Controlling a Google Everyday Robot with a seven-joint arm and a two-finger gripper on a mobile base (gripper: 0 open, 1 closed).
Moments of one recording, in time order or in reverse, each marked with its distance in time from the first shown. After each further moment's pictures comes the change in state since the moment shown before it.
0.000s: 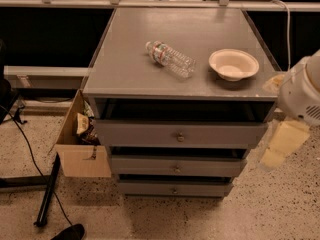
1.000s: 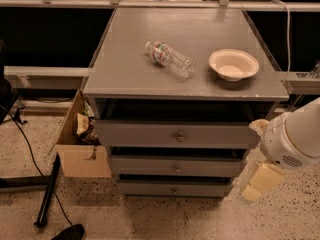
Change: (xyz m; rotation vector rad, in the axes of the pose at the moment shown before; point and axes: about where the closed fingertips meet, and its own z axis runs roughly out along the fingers) arm 0.026 0.041 0.087 -0.050 -0.084 0.084
